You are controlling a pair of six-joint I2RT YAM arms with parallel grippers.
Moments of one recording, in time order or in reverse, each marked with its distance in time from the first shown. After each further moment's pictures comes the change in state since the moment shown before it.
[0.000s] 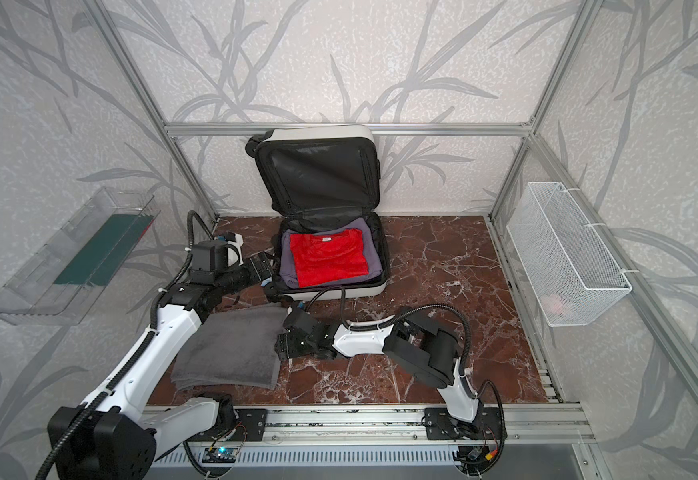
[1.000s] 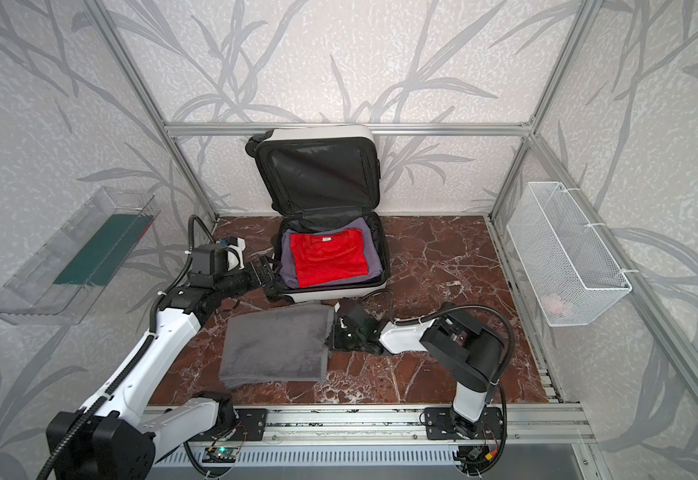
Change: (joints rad) left arm 0.002 -0.034 -0.024 -0.023 0.074 -0.015; right arm -0.277 -0.334 -0.520 0.132 -0.204 0.040
